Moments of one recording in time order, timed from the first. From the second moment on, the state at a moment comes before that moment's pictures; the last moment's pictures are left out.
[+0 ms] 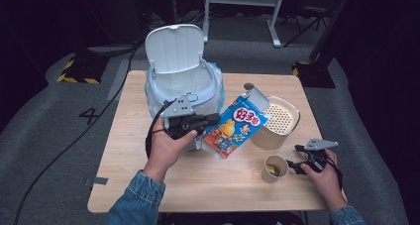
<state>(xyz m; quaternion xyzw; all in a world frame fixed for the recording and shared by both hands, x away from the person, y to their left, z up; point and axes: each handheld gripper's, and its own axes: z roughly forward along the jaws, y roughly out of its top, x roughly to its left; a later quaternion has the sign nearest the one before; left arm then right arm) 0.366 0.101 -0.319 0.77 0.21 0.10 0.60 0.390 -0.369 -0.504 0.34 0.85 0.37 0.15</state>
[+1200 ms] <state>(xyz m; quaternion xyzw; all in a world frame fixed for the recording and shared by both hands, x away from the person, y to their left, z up) 0.403 0.133 -0.232 0.72 0.21 0.16 0.64 0.390 -0.369 -0.504 0.34 0.85 0.37 0.15</state>
